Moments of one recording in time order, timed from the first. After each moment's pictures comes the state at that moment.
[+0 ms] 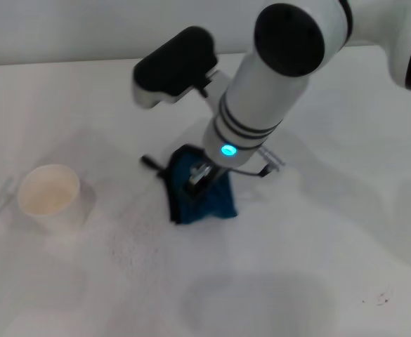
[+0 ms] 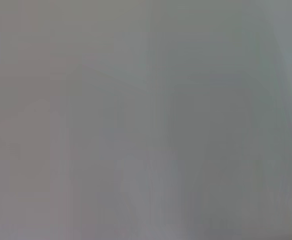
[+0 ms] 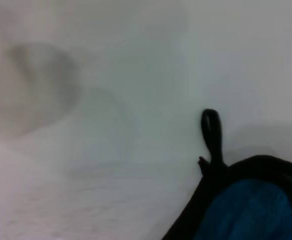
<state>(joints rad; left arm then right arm) -0.32 -2.05 2.82 -0.22 -1.04 1.55 -0.31 1.03 2.03 -2.12 -0.86 0.84 1.08 0.07</state>
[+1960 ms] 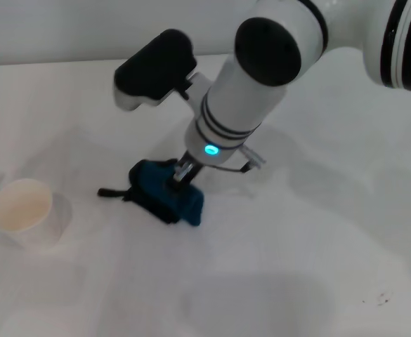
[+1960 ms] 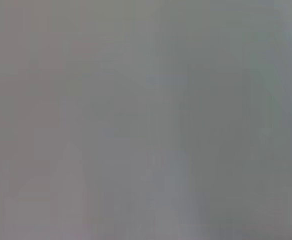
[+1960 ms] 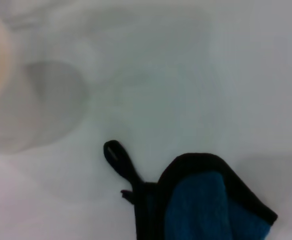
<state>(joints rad) -0.33 -2.05 2.82 -0.24 -1.07 1.54 -0.31 1.14 2.03 -2.30 -0.71 1.04 0.88 0.01</state>
